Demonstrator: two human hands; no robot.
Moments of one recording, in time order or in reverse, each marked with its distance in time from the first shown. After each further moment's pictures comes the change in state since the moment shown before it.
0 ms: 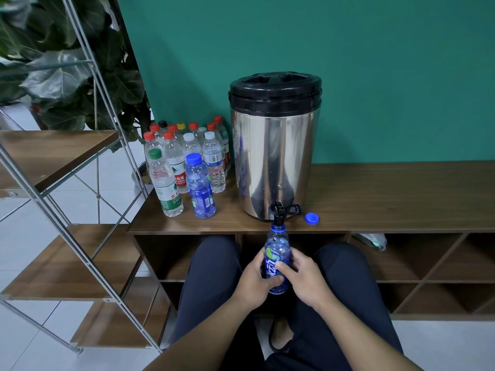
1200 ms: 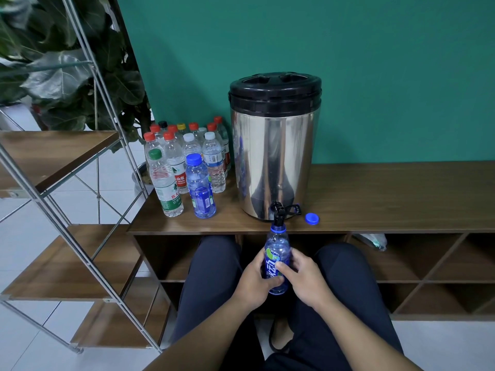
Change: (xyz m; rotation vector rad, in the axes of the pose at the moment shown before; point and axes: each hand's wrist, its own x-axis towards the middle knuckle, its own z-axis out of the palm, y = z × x) left_hand -0.001 0.002 0.001 -0.011 0.006 -0.001; right_hand -0.002 -0.005 0.000 -0.004 0.002 0.016
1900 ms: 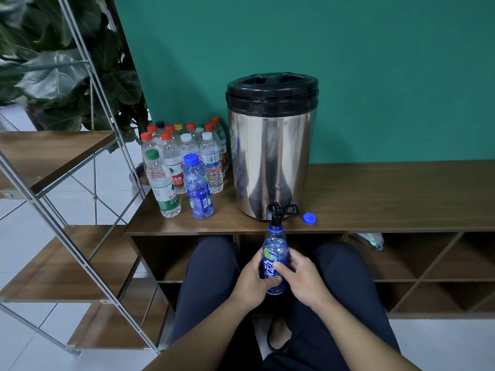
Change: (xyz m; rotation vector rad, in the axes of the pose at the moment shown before) left_hand -0.001 0.003 0.000 0.035 -0.001 0.019; right_hand 0.000 0.000 -0.001 -0.008 -0.009 -0.008
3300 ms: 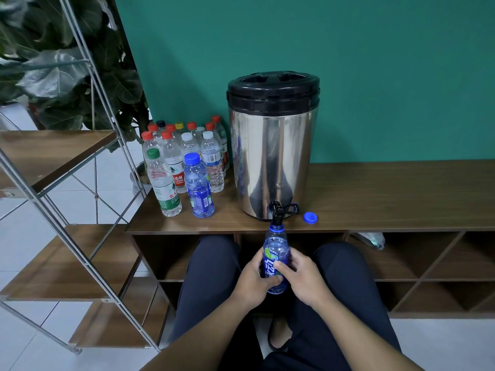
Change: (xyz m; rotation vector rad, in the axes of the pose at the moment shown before) left_hand -0.001 0.000 0.000 -0.018 -0.001 0.000; right_hand 0.000 0.001 0.000 -0.009 0.005 0.020
